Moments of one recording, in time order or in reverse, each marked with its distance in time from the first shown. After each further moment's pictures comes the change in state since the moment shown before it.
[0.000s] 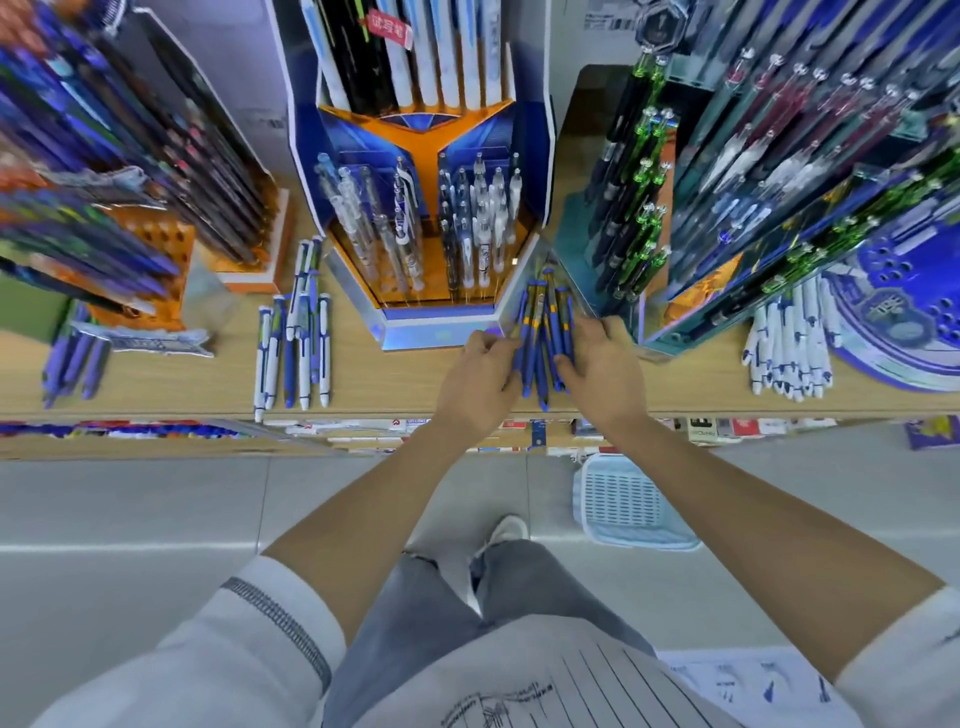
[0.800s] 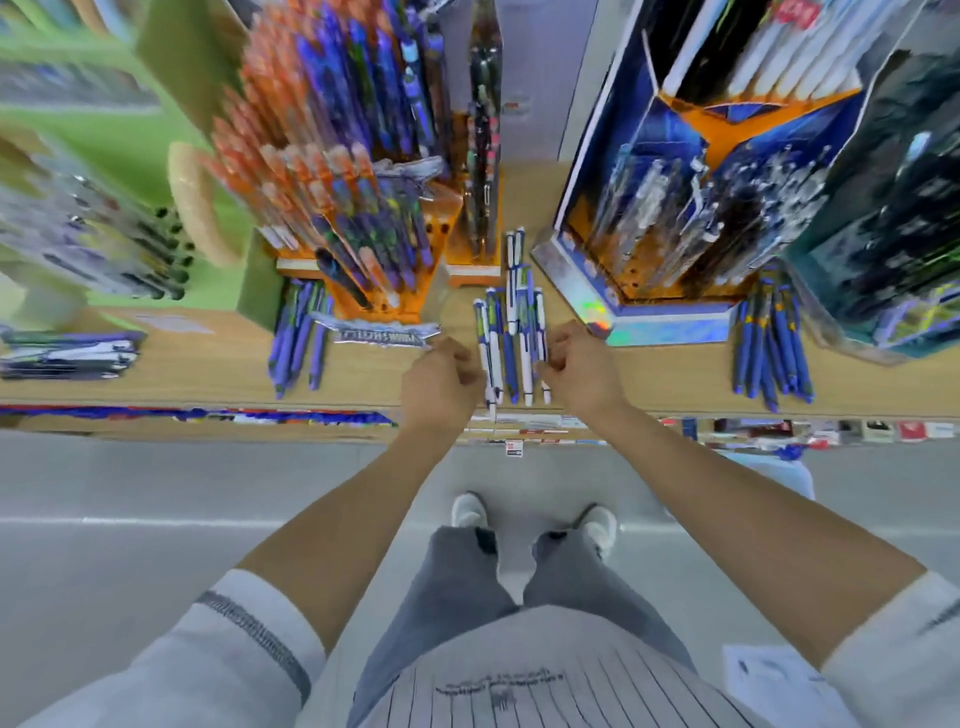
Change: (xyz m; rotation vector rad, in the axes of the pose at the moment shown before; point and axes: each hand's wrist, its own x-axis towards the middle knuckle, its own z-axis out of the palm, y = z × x) left_hand -0.071 -0.222 -0.160 -0.004 0.158 -0.421; right_hand 0.006 -0.234 0.150 0.157 -0.241 0.118
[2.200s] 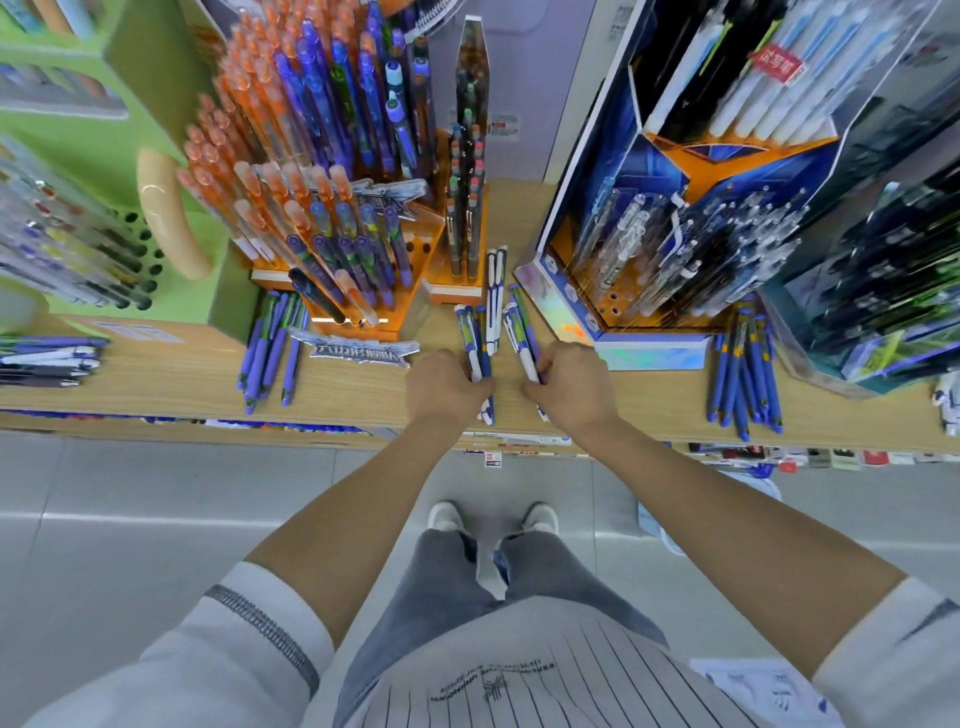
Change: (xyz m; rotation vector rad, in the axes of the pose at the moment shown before) left_hand 0.021 0.035 0.010 0.026 -0.129 -0.091; right_hand 0.006 -0.008 -0.022 -0.238 -0.025 0.029
